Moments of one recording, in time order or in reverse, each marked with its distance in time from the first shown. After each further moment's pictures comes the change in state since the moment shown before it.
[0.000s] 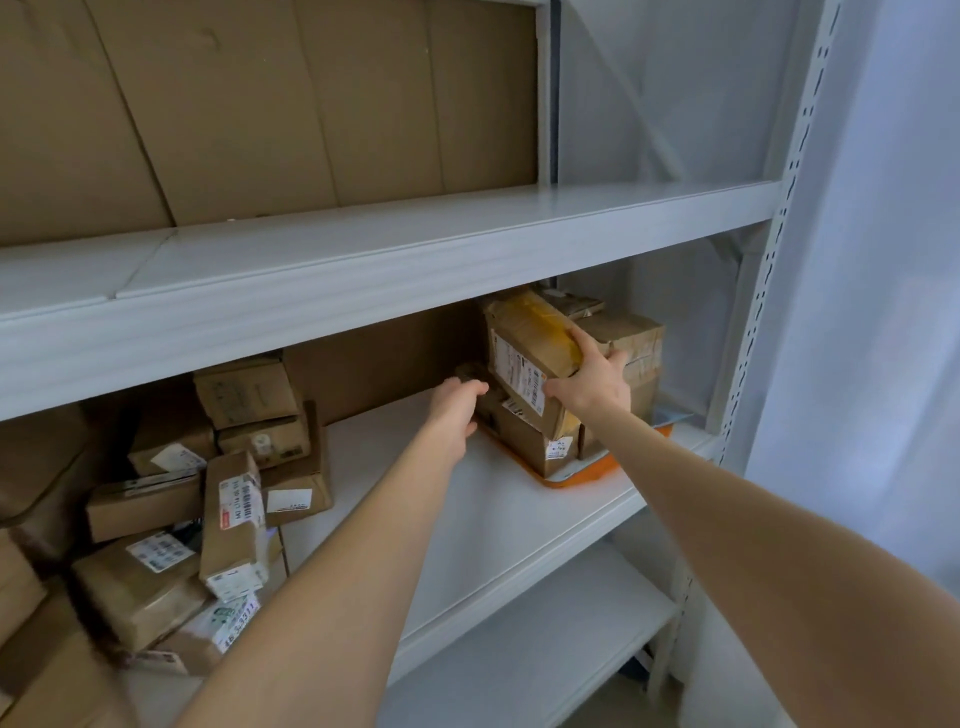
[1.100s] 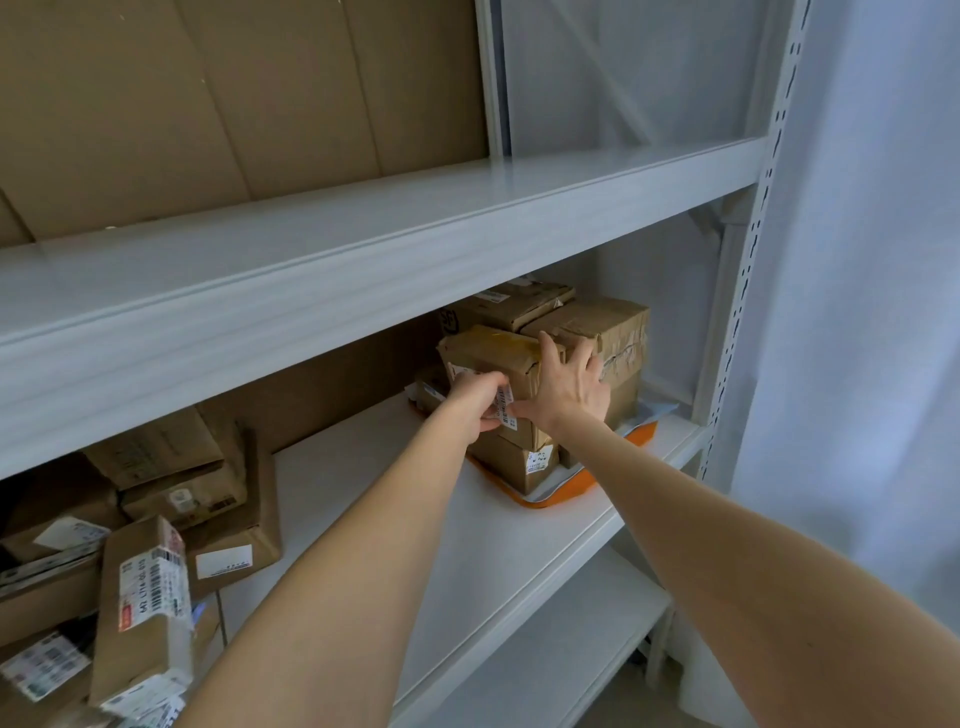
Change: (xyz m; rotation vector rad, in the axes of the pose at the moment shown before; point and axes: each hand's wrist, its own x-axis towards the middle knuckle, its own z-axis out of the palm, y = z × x) left_hand 0.071 0.007 0.075 0.197 -0.167 -0.123; right_hand 0.054 0.026 0.036 -0.457 0.066 -0.005
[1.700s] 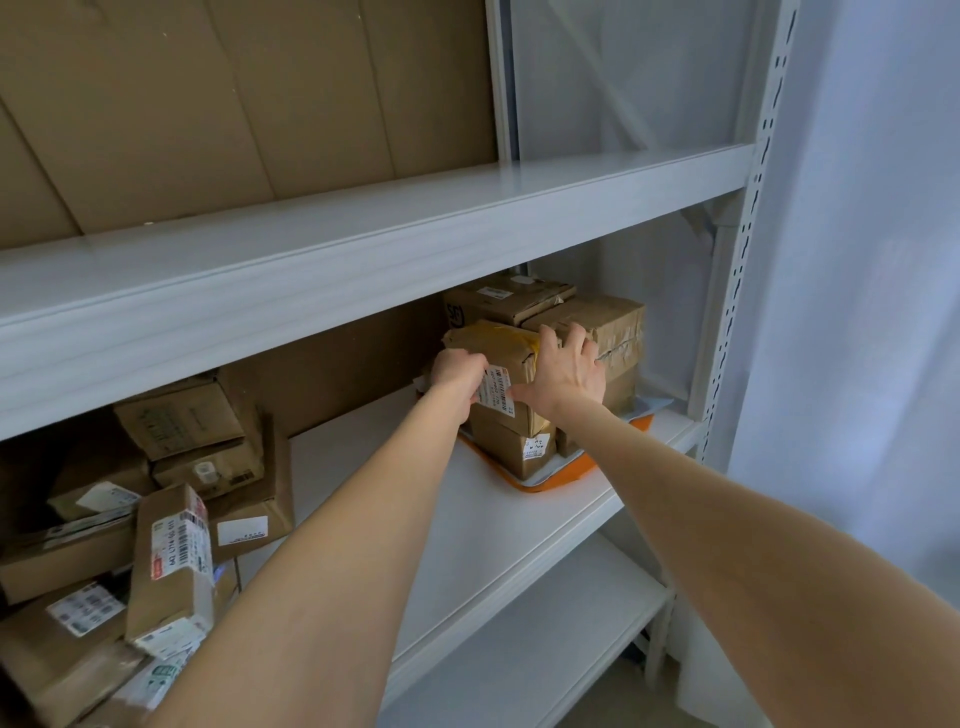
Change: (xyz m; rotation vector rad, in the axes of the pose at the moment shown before) left_hand -0.025 0.009 -0.008 0.154 0.233 0.148; right_hand -0.019 -0.001 -0.029 0.018 0.020 -0.079
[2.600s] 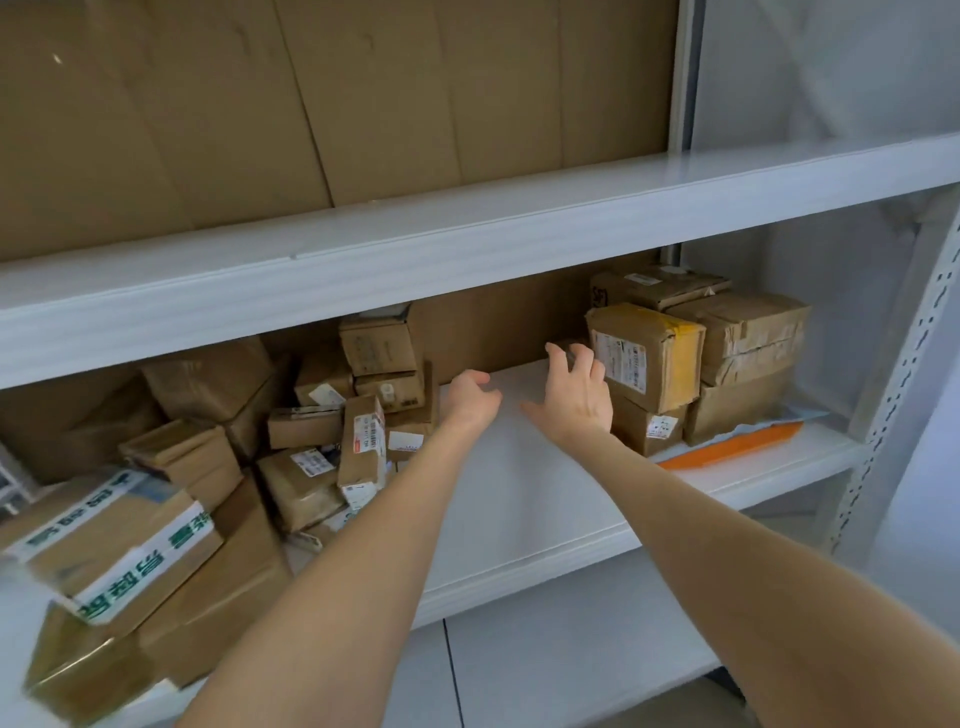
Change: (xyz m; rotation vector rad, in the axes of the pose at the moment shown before) left_hand -0.100 -0.071 -0.135 0.404 0.348 0.092; right_hand -0.108 -0.101 0.026 0.198 -0.080 -0.314
